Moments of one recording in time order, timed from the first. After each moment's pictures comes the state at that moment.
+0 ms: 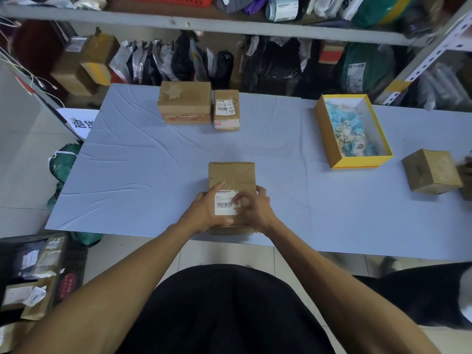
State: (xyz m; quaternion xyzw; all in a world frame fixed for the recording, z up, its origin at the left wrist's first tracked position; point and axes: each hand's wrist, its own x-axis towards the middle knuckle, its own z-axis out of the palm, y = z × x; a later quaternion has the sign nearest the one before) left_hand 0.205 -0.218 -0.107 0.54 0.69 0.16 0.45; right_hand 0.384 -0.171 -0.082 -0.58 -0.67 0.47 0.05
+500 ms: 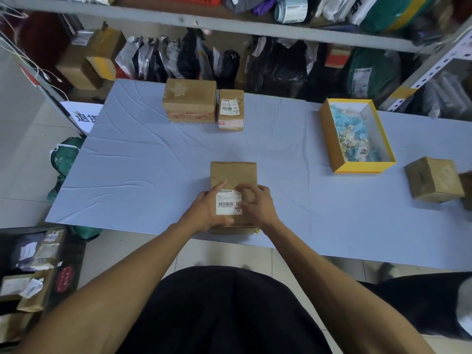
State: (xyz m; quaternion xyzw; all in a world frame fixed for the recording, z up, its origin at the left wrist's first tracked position) left_hand 0.207 -0.220 -0.106 0.53 0.69 0.17 0.46; right_hand 0.382 -0.165 -0.087 -0.59 -0.64 0.48 0.12
